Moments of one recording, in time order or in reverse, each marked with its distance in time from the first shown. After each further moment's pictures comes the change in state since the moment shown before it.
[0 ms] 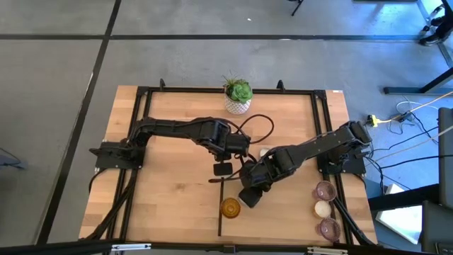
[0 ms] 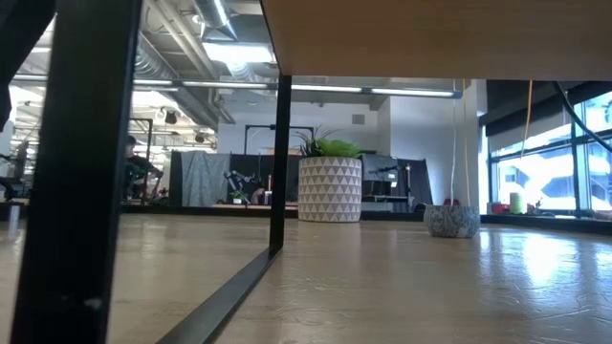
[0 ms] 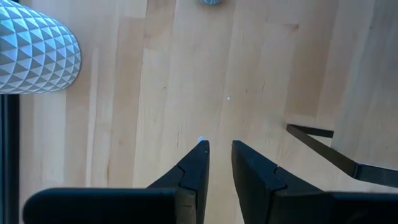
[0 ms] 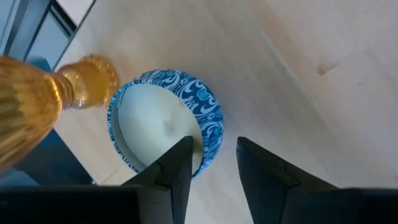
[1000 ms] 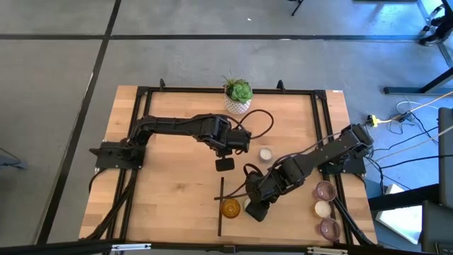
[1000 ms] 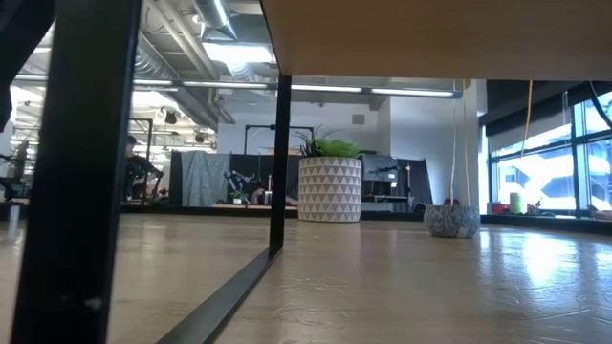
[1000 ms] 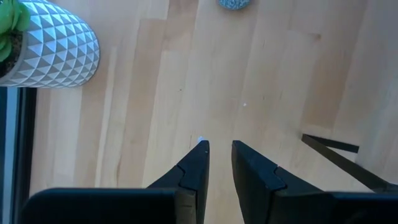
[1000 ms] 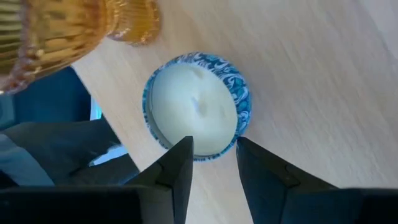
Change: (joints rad) left arm 0.028 0.000 0.000 0.004 -0.036 -0.023; right arm 0.107 0.002 0.061 -0.029 0.013 0.022
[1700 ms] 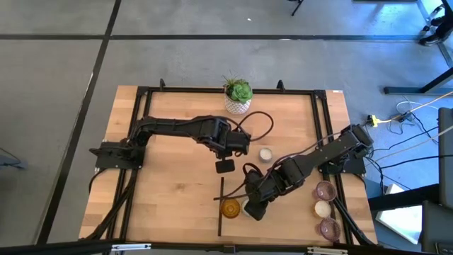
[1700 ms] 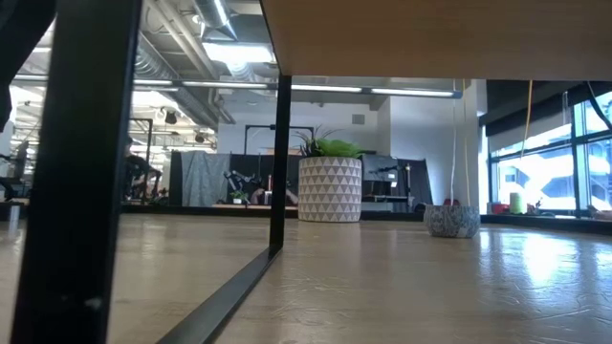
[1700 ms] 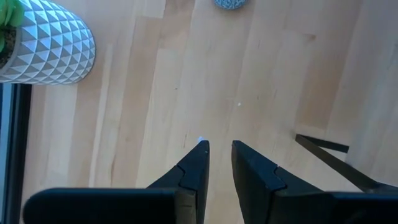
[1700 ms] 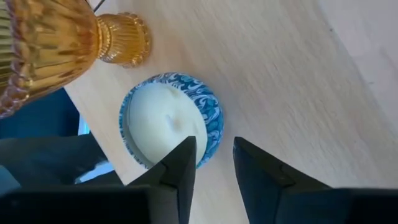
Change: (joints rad) left arm -0.014 0.000 0.000 -0.001 0.002 -0.030; right arm 0.003 0.005 0.000 0.000 0.079 -0.017
